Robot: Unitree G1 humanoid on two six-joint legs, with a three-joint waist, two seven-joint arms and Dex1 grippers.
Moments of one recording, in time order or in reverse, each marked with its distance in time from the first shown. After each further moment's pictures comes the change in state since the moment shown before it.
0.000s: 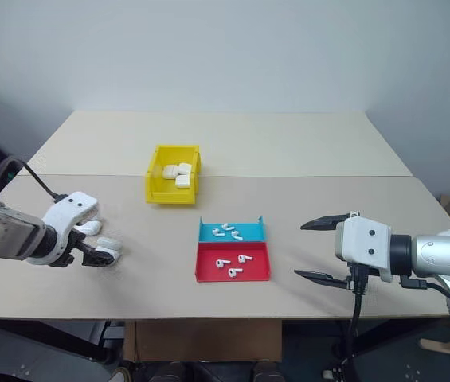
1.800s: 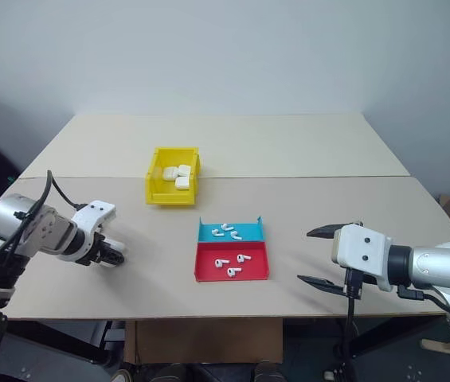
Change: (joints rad) left arm -0.102 -0.208 -0.095 0.295 0.243 -0.014 -0.063; right arm 0.075 -0.001 -0.011 -0.047 -0.041 0.056 -0.071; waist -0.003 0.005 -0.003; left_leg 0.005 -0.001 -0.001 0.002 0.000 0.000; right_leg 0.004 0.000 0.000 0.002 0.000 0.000
